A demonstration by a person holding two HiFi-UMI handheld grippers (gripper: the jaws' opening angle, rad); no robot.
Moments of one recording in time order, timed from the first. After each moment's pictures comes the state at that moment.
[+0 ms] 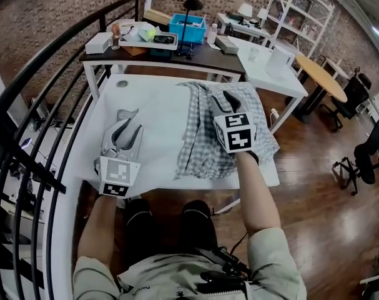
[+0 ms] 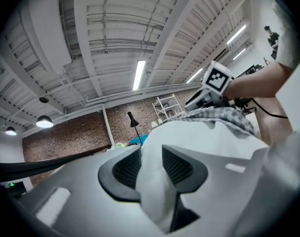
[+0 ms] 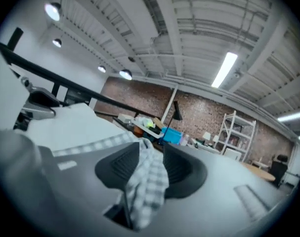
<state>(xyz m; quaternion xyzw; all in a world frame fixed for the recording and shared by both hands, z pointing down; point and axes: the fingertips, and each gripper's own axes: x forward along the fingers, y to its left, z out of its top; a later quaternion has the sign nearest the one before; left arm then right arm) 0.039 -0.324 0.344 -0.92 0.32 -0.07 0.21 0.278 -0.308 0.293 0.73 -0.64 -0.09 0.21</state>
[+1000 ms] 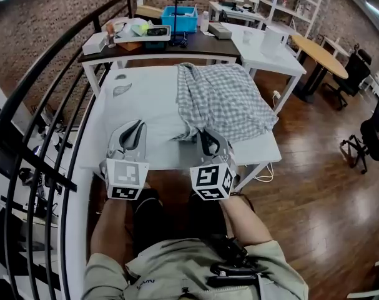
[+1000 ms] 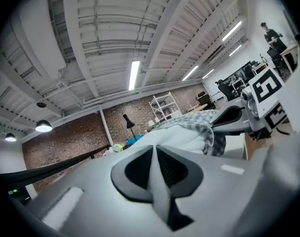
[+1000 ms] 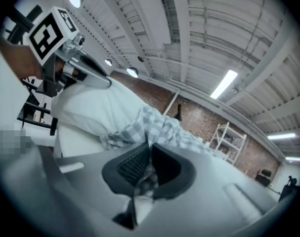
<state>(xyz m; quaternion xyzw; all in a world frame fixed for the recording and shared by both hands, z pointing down) 0.041 -0.259 0.337 -0.92 0.31 -0.10 0.22 0.176 -0.190 0.385 0.74 -0.60 -0.15 0.26</state>
